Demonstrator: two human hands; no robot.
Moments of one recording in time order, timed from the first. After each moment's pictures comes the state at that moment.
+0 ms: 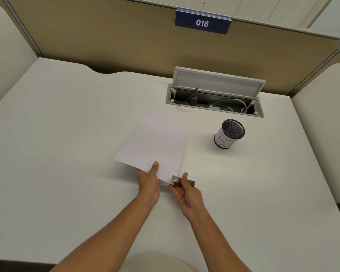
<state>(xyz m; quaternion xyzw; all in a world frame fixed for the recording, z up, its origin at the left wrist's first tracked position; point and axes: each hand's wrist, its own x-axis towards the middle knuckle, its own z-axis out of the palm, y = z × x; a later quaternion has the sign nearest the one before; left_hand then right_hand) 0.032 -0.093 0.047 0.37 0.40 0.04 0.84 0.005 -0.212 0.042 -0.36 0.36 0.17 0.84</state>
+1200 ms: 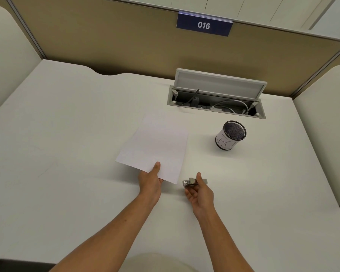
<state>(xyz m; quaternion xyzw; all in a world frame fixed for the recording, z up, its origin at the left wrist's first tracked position) 0.033 -0.089 0.044 0.36 0.39 0.02 0.85 0.014 -0.237 0.041 -0.45 0.41 0.11 0.79</state>
